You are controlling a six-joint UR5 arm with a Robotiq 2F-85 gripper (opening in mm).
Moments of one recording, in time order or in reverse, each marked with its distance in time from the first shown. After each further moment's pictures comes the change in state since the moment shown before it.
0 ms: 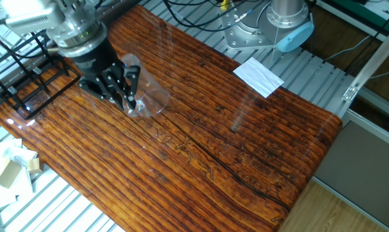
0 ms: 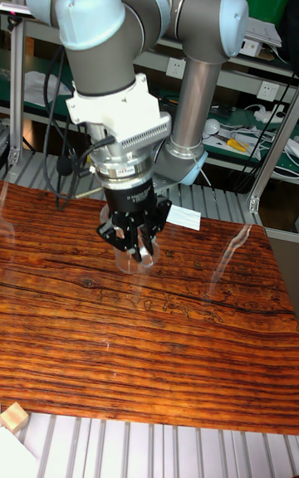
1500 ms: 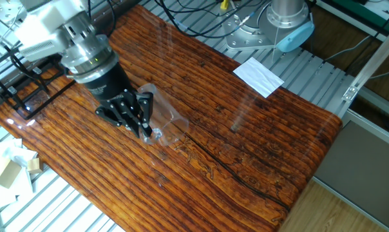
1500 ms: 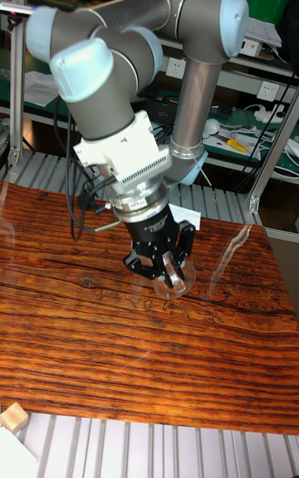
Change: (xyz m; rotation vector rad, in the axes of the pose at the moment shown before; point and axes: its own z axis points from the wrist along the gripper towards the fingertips) arm -0.037 0.030 0.046 -0.139 -0.130 0.079
